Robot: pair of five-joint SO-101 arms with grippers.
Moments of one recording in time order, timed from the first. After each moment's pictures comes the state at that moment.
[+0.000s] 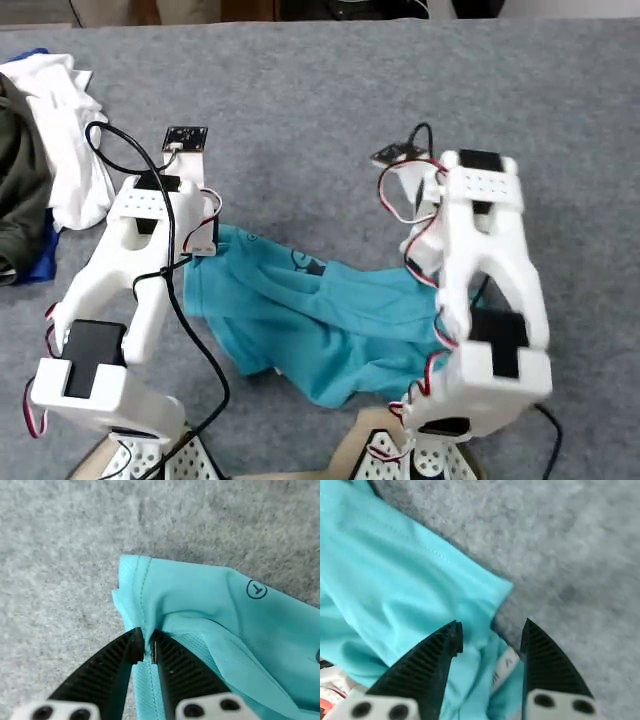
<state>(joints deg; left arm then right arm) 0.8 2.0 25.7 60.1 -5.0 2.7 10.7 16.0 83.7 32.7</state>
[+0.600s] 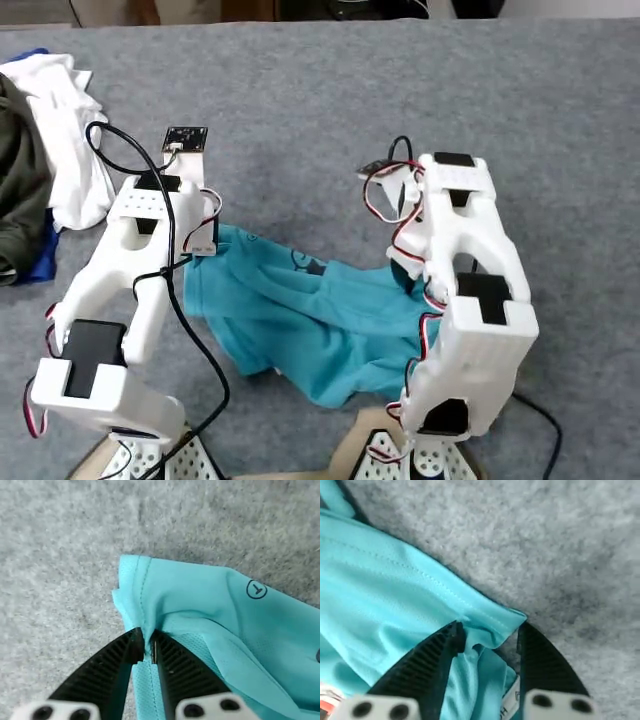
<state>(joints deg) 0.8 2.0 25.7 60.1 -5.0 1.2 22.5 10.8 82.6 31.6</state>
